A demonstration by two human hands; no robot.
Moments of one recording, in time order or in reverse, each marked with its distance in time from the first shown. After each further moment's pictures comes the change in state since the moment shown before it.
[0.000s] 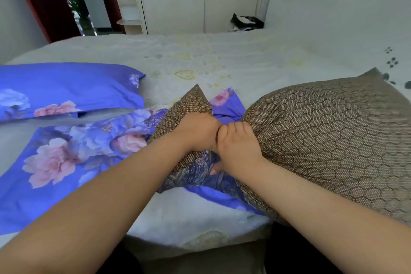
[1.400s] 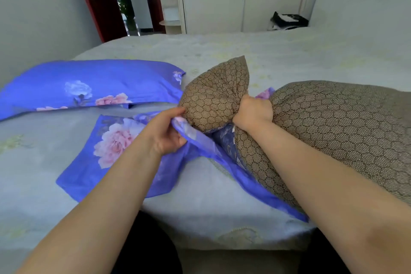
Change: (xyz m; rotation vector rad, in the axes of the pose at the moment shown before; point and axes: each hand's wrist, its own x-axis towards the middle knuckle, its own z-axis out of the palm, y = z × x) left_hand -0.110 -0.101 0.008 -2.244 0.258 -0.950; right_hand 0.111 -0.028 -0.004 0.320 0.105 0.248
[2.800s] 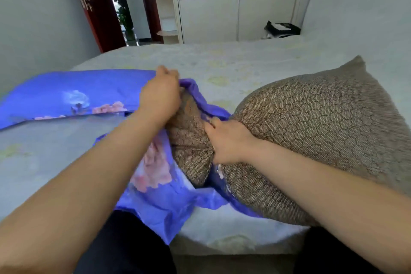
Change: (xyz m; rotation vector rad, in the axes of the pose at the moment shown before) left_hand -0.016 0.047 0.058 1.879 0.657 0.945; right_hand -0.069 -0.011 -0.041 -0.084 -0.143 -0.682
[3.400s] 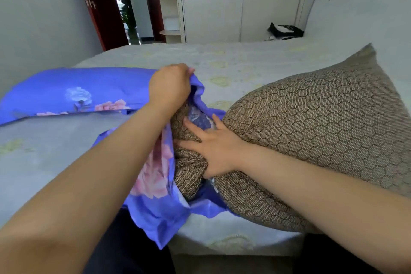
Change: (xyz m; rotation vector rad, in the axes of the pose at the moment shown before) left_hand 0.013 0.011 -0.008 -0.175 0.124 -0.036; right_hand 0.004 -0.024 0.004 -0.111 -0.022 -0.203
